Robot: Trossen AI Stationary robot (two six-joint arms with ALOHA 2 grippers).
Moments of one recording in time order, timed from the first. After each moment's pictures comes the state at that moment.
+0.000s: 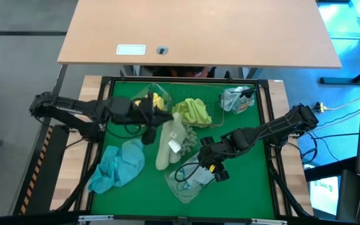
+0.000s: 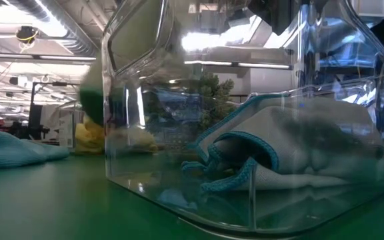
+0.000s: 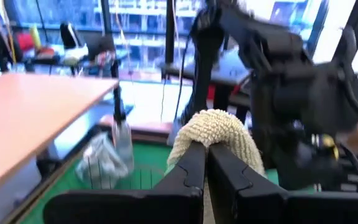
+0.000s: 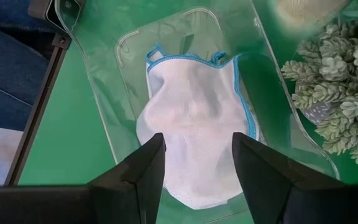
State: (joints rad) left arm -0.14 1.20 1.13 -0.04 -0.26 -0.10; right arm 0.37 1.65 1.44 -0.89 -0.09 0.05
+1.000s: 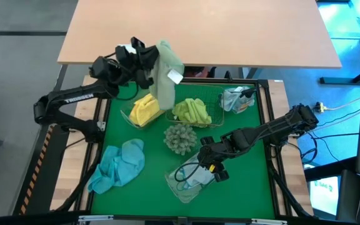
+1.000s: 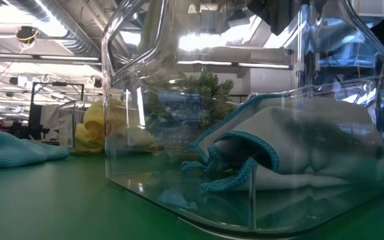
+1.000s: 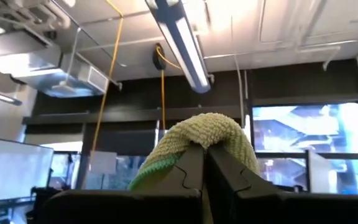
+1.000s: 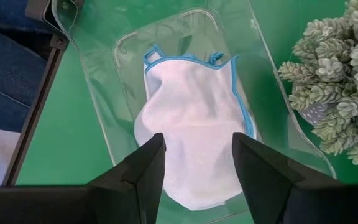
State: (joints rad) left arm 0.42 1.27 1.13 0.81 0.07 -0.10; right arm 0.37 1.65 1.44 -0.89 -0.08 0.05
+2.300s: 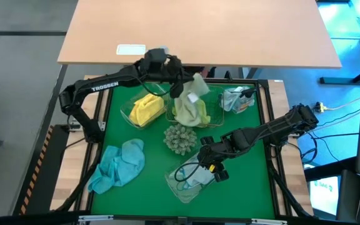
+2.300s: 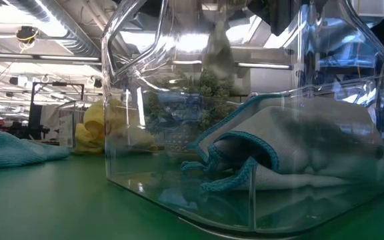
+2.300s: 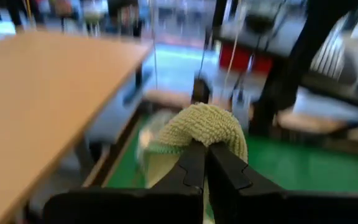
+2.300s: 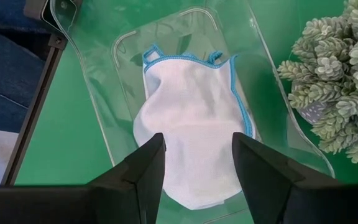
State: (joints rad) left arm 0.45 1.63 1.48 -0.14 0.27 -0.01; right arm 0.37 1.65 1.44 -0.89 -0.08 0.05
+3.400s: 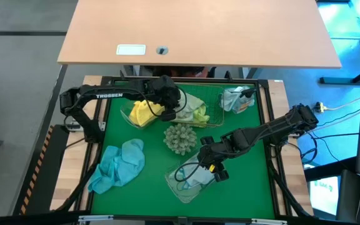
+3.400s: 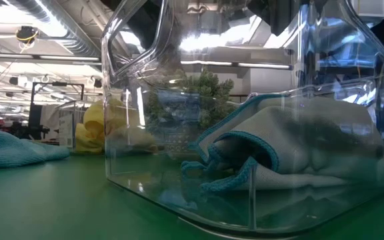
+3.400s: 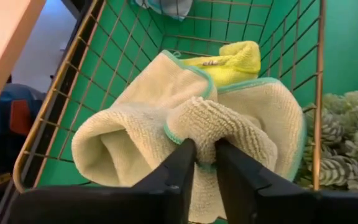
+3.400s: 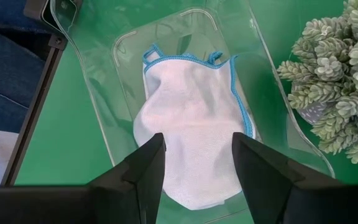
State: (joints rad) left arm 0.33 1.63 1.29 -0.50 0.02 0.17; right arm 0.37 1.65 1.44 -0.89 -0.08 0.05
